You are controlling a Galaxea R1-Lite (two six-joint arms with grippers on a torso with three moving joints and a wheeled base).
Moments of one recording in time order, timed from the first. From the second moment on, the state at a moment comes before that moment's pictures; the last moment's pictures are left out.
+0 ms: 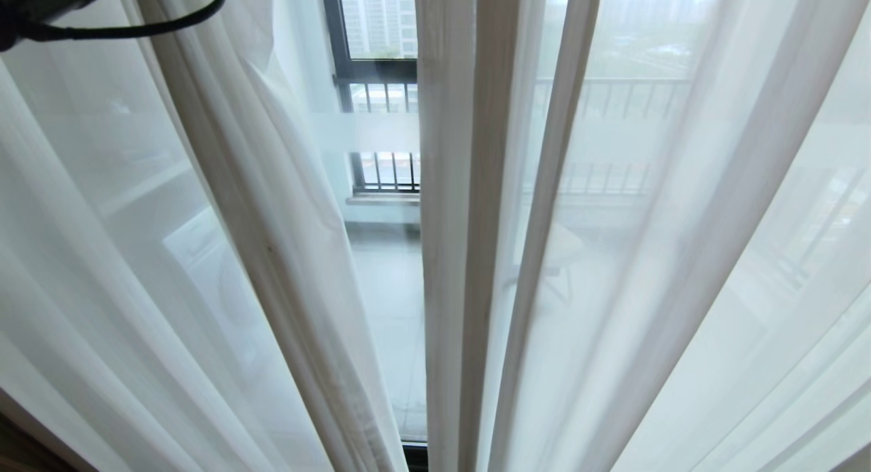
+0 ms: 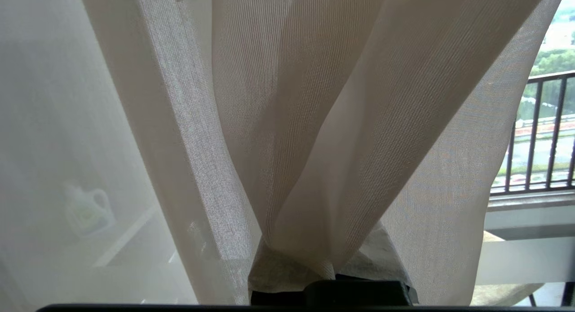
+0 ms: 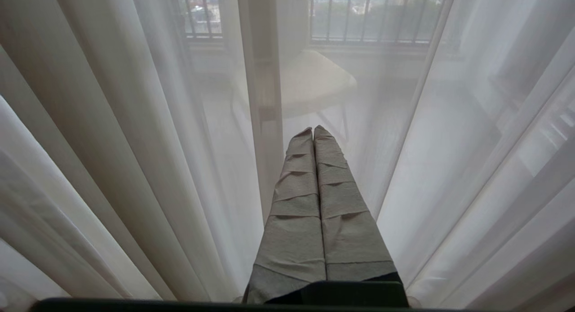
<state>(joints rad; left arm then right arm) -0.23 1.61 -1.60 -0.39 0.18 0.22 0.00 0.00 0.00 0.00 0.00 0.00</state>
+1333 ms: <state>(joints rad) -0.06 1.56 -1.48 -0.38 0.04 0.09 0.00 0.00 0.00 0.00 0.00 0.00</state>
